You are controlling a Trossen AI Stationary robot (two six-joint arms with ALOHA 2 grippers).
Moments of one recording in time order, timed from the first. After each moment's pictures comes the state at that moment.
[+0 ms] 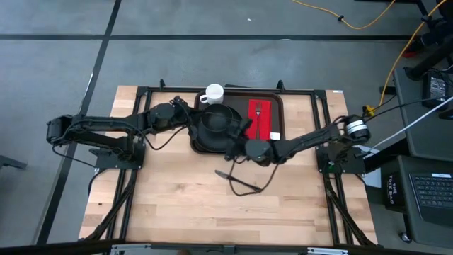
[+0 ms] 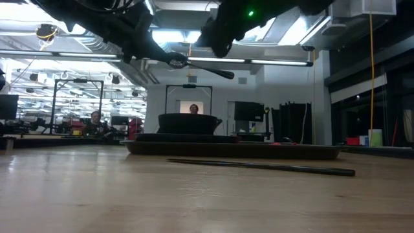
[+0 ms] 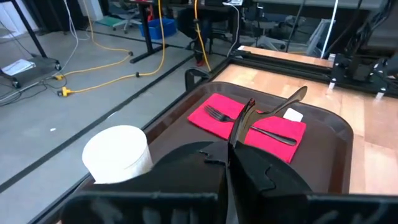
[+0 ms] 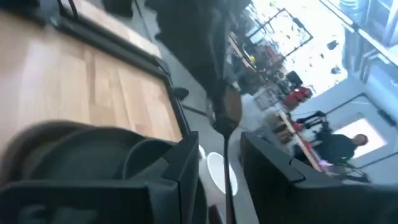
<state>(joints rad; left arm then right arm) 0.24 1.03 0.59 0.15 -0.29 -0.09 0.18 1.74 1.07 0.49 0.86 -0.64</state>
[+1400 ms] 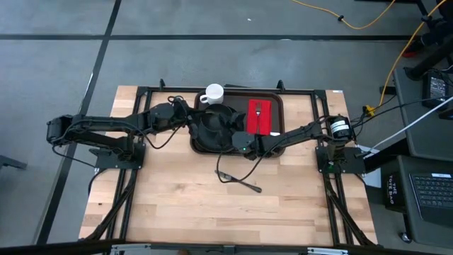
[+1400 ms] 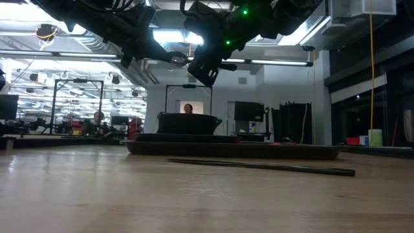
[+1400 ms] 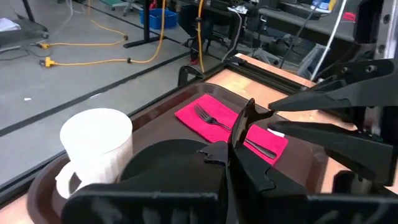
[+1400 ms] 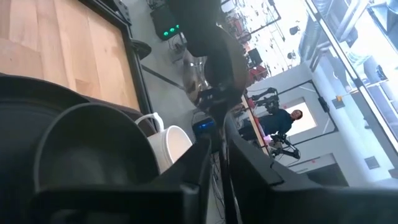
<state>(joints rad) 0.24 1.03 0.59 0.16 -0.28 -0.29 0.07 1.92 1.20 0.54 1.00 -0.87</state>
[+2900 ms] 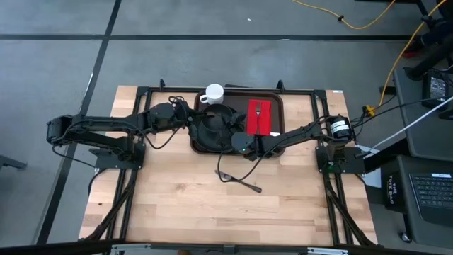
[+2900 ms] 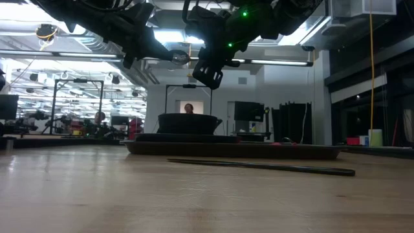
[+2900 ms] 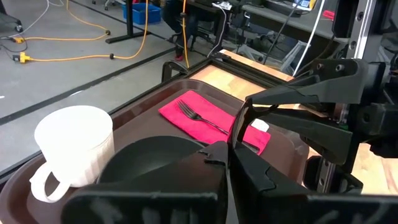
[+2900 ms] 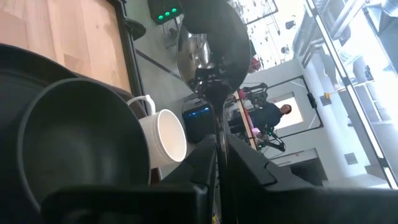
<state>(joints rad) 0.24 1.03 0.59 0.16 -0.21 -0.30 0.07 1.92 1.19 0.51 1.06 -0.92</state>
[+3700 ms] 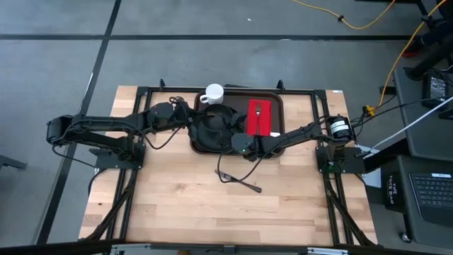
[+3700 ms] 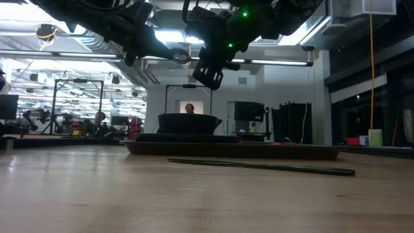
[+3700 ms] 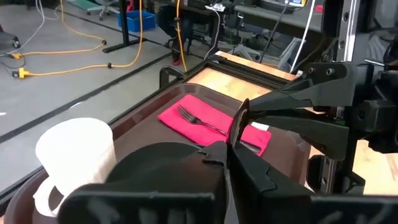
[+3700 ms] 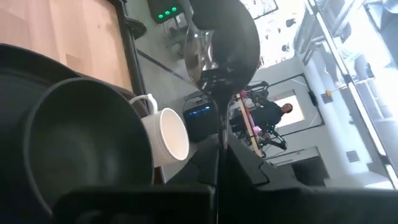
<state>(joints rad) 0.24 1.03 0.59 0.16 -0.19 -0.23 0.07 1.92 1.19 0.51 1.07 -0.90</state>
